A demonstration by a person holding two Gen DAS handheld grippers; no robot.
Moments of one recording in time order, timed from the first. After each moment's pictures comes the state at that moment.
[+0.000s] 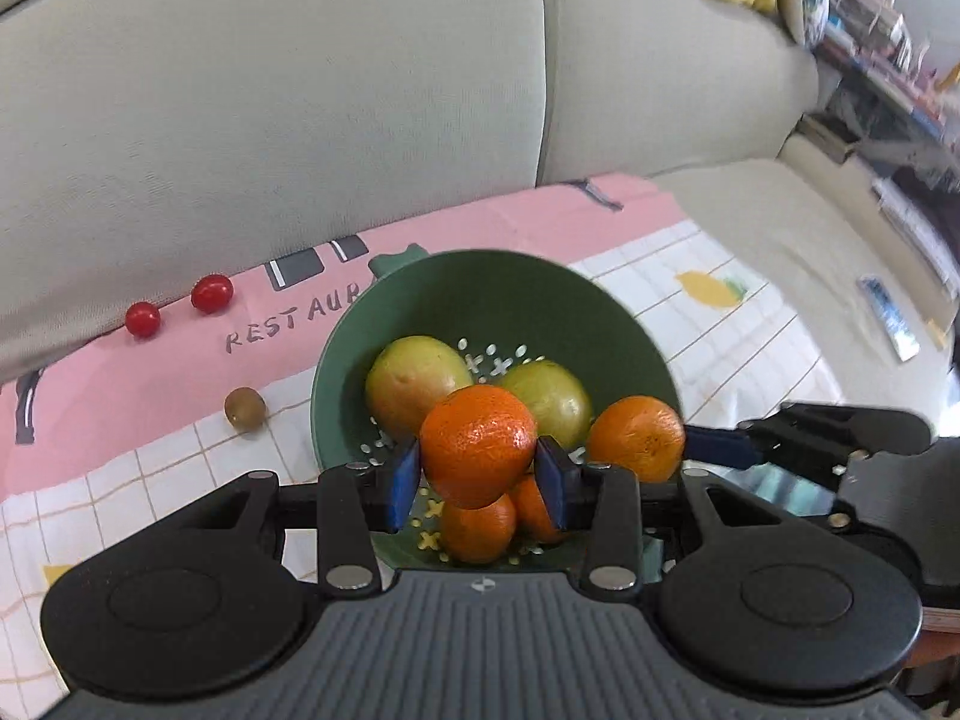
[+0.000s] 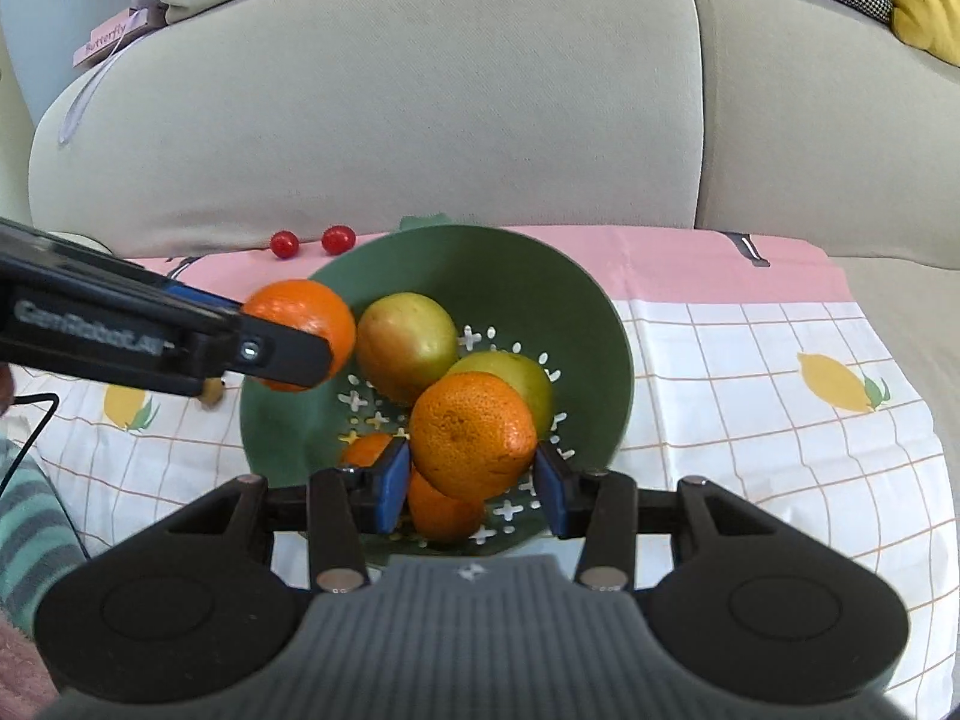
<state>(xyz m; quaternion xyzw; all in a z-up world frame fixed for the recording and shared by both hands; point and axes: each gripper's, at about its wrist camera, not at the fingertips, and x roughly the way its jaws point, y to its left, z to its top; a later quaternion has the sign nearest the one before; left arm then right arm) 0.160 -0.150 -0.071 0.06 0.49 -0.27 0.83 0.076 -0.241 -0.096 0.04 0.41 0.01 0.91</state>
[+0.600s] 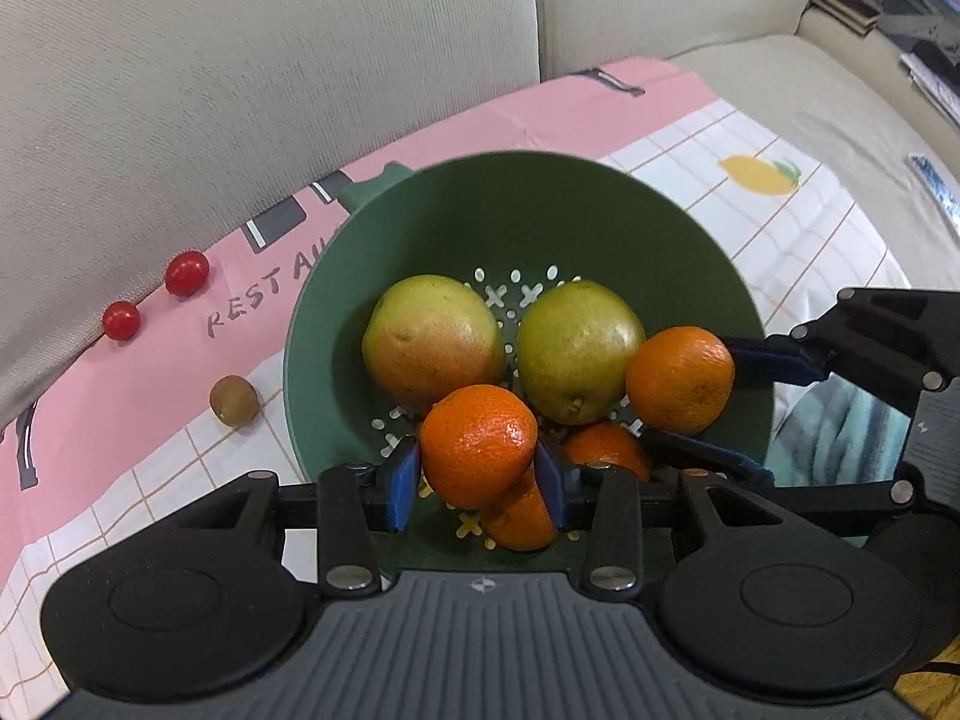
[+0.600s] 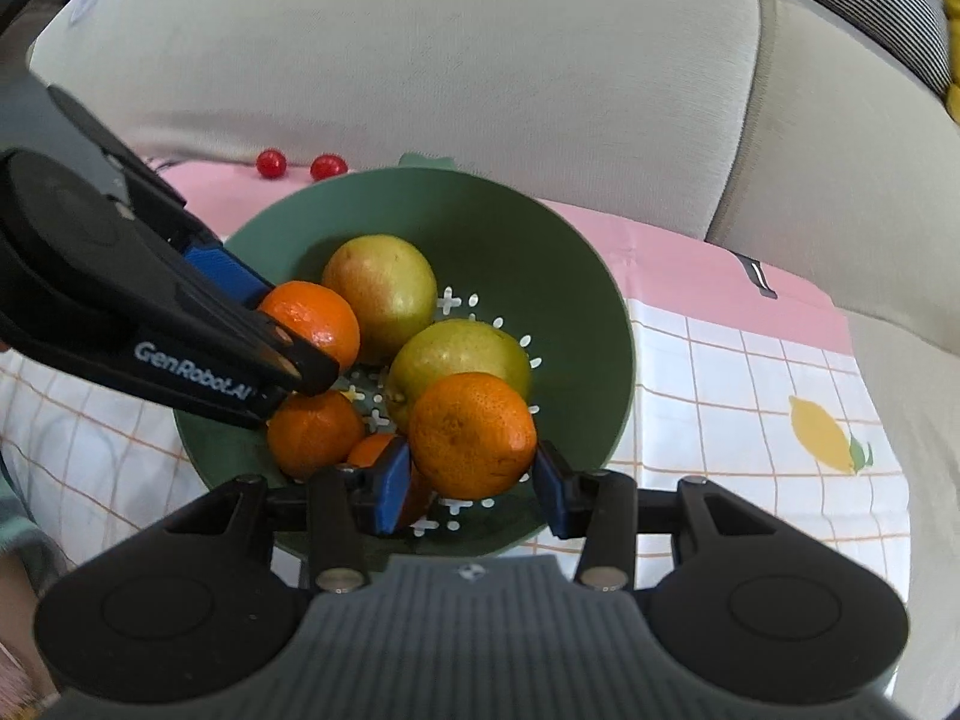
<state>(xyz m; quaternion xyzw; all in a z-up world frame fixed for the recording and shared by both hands) 0.175 -0.182 -0.114 0.17 0.53 -0.26 0.79 0.098 -0.229 -0.119 -0.08 0.43 0.02 0.90</state>
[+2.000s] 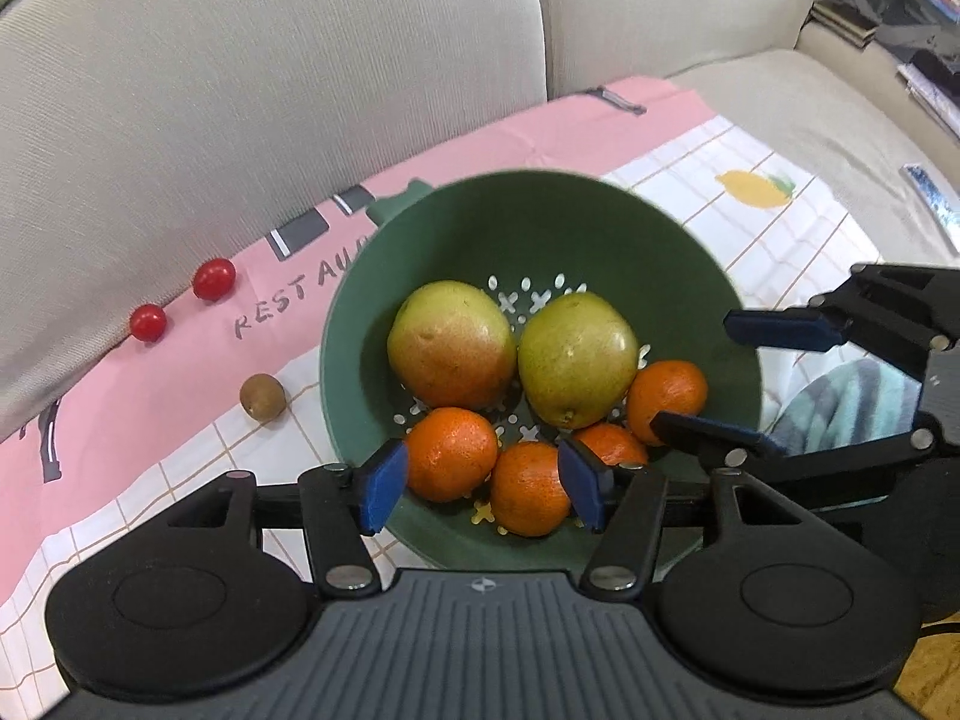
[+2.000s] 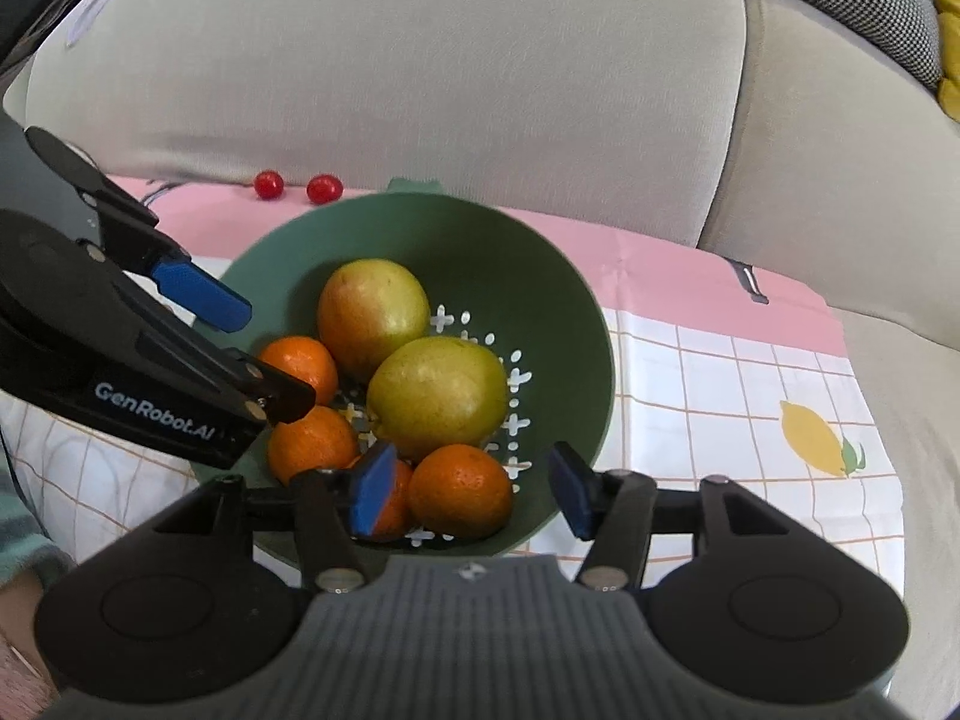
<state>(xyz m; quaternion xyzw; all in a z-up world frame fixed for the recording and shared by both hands) 0.172 -0.162 -0.095 0.15 0.51 -0.27 0.80 0.096 -0.237 -0.103 -0.05 0.42 0.02 0.91</state>
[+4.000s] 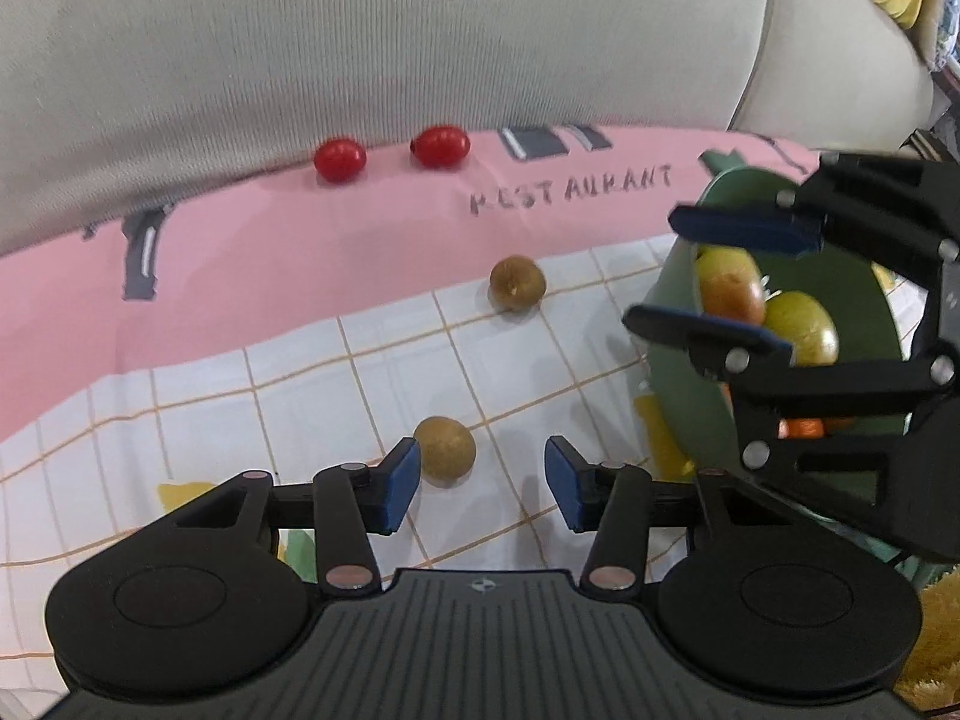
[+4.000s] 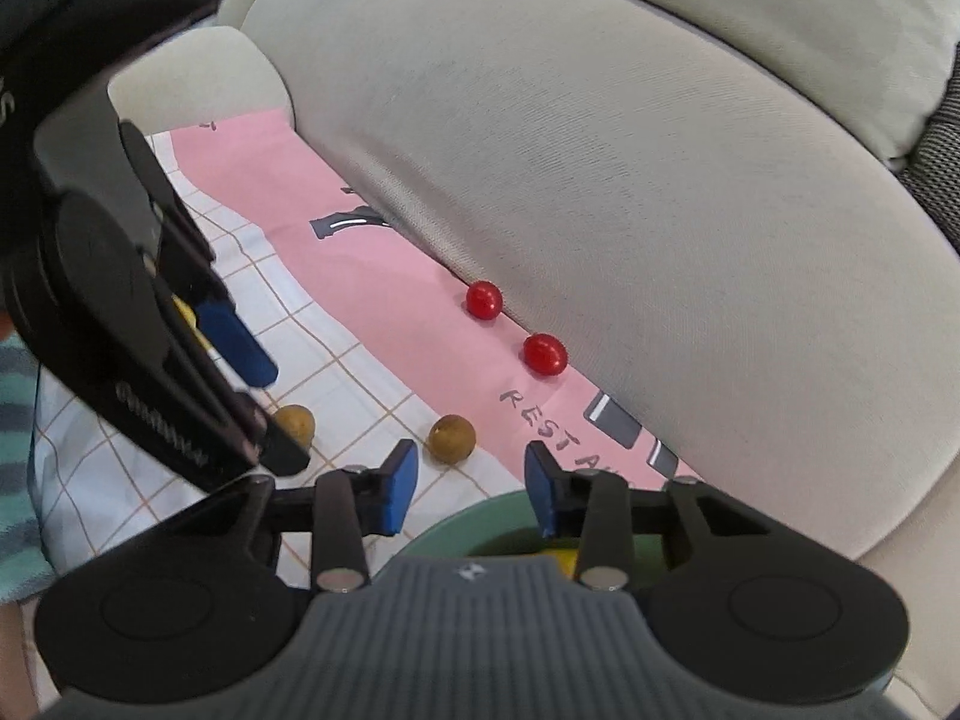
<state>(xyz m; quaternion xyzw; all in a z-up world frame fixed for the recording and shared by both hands) 0.219 -0.013 -0.145 0.02 0.56 -0.21 0.80 0.180 -0.110 -0.098 -0.27 0.33 0.21 0.88</state>
